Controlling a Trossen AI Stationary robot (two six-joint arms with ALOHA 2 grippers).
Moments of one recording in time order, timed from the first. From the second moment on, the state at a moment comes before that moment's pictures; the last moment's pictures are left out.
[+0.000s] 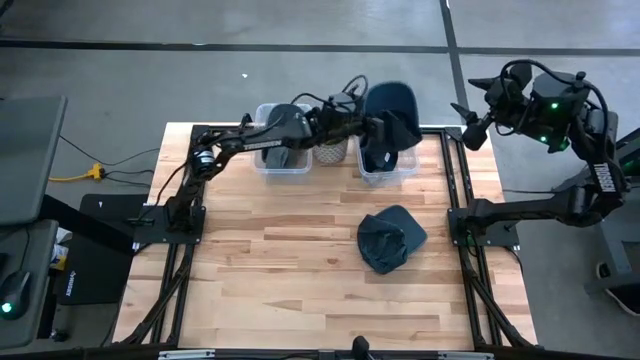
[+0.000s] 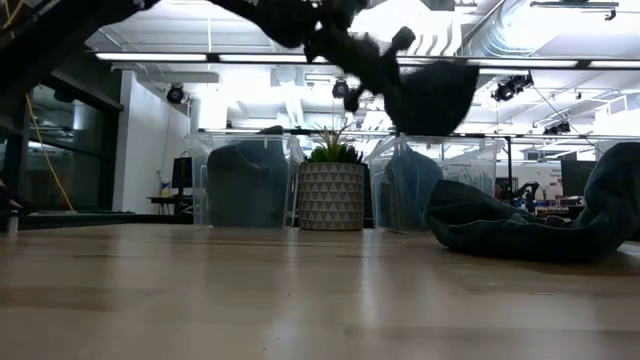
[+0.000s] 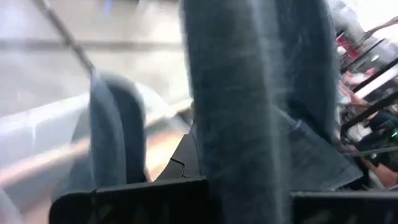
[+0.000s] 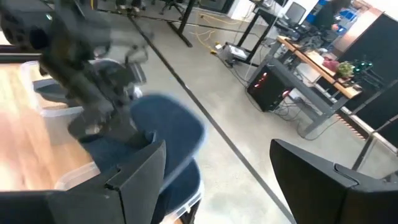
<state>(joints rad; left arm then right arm) 0.35 2.12 1.93 -0.01 -0.13 -0.62 -0.45 1.00 1.80 -1.14 0.37 -0.29</state>
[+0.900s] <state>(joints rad) 0.35 2.19 1.93 -0.17 -0.15 -0.69 -0.45 0.93 1.65 -1.10 0.32 -0.27</state>
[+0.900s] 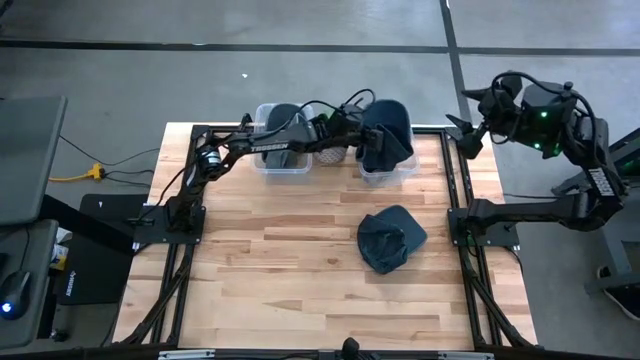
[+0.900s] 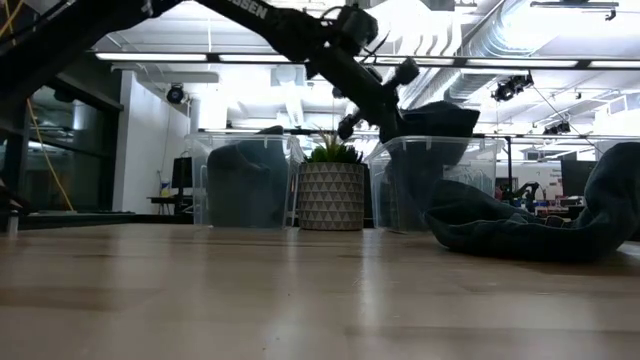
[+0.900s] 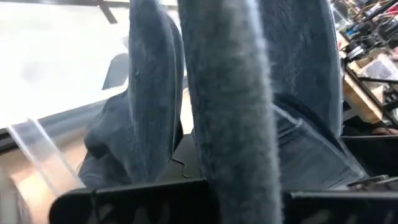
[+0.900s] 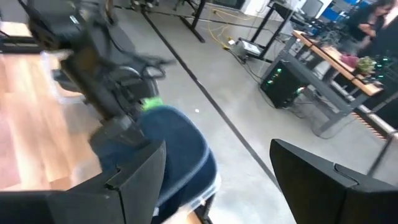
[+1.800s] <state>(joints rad) 0.35 2.19 1.93 -0.18 -0.12 -0.68 -0.44 0.92 1.65 -1.10 0.28 -0.26</state>
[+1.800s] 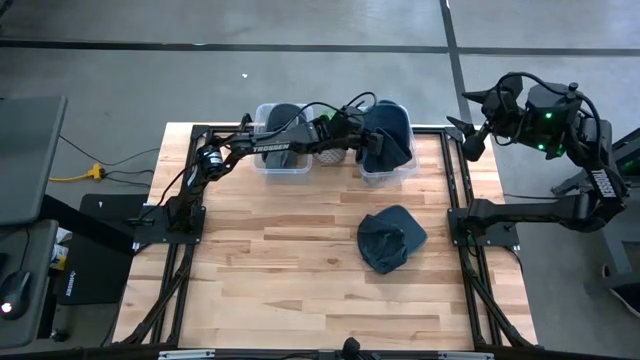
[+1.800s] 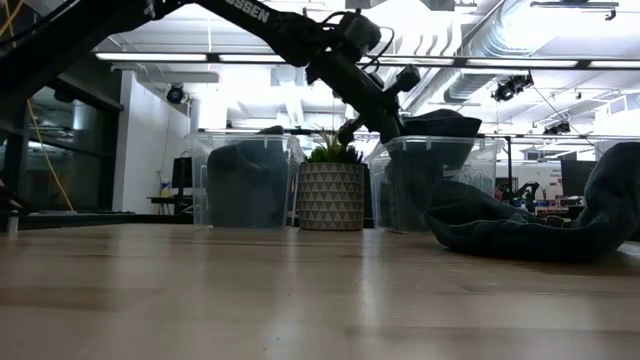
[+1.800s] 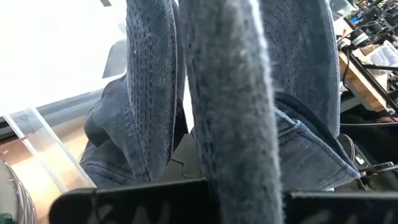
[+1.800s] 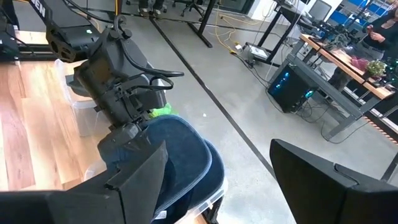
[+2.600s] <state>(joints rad) 0.35 2.19 1.93 -0.18 -0.12 -0.61 -0.64 1.26 1.65 -1.02 -0.02 -0.43</state>
